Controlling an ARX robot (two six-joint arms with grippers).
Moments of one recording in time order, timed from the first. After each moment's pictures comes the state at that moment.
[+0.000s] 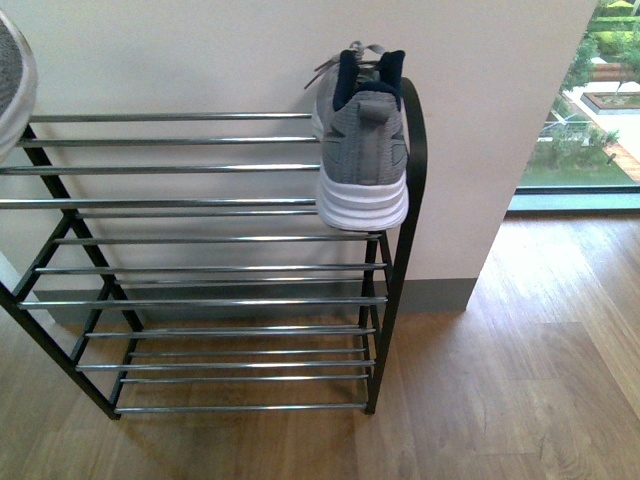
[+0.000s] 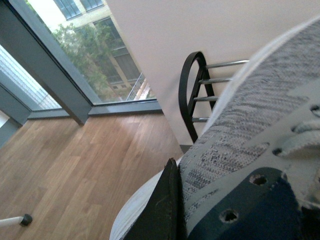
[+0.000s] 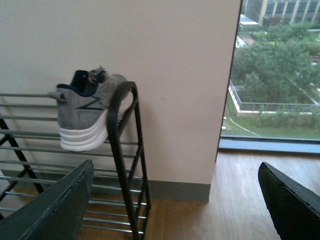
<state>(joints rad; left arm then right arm) -0.29 0.57 0.25 0.10 -0.64 0.19 0.00 0.00 0.02 0.00 0.01 0.00</state>
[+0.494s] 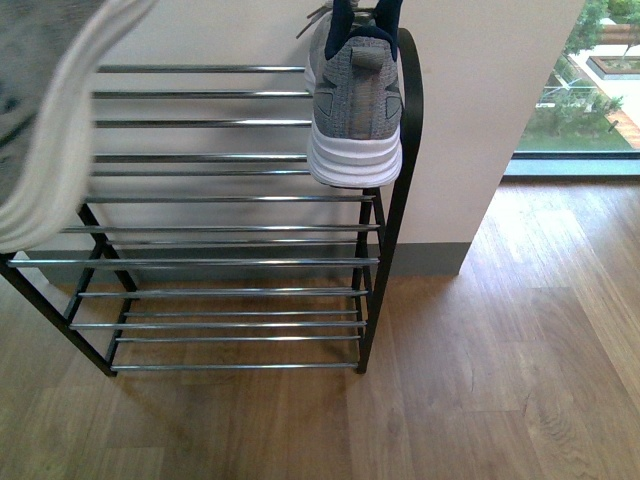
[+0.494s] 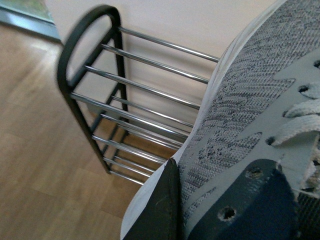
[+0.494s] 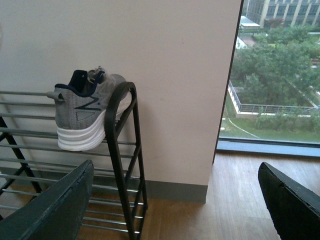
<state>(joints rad) -0.37 1.26 0.73 -0.02 -0.49 -0.48 0.00 0.00 0.02 0.00 0.00 0.00</state>
